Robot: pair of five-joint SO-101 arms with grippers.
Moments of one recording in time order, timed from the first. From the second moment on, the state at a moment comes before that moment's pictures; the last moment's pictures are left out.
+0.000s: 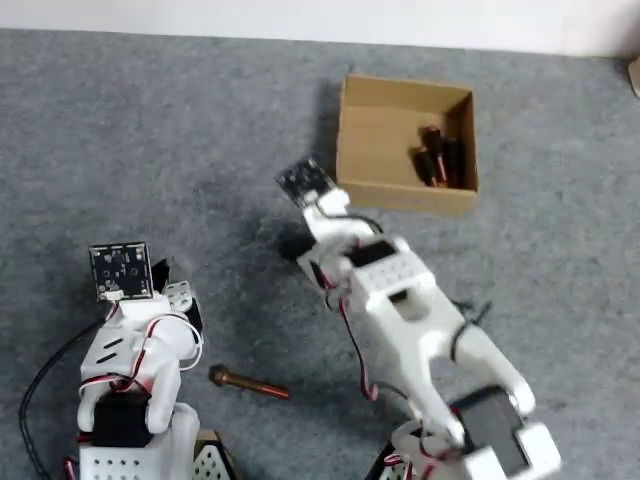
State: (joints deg) left arm -5.8 -103.7 83.6 59.4 10.6; right arm -28.7 -10.0 39.3 36.4 16.3
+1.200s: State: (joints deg) left arm -5.8 -103.6 85.0 56.4 10.6; right arm -35.1 7.6 29.4 37.5 14.5
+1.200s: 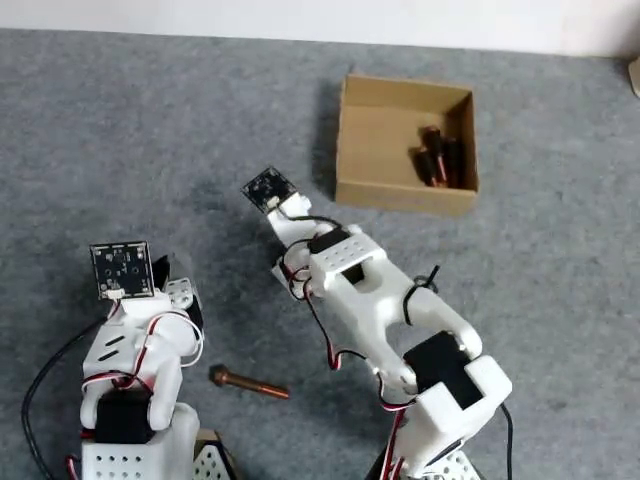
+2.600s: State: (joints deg) left arm -5.9 -103.6 86.0 55.3 10.6; right arm -41.1 2.0 29.8 49.2 14.2
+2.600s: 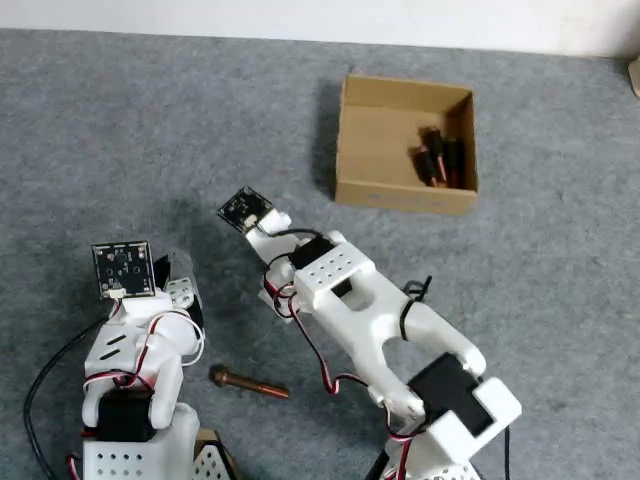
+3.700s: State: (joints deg) left arm -5.9 -103.6 86.0 55.3 10.6; right arm -35.9 8.6 27.3 40.5 14.1
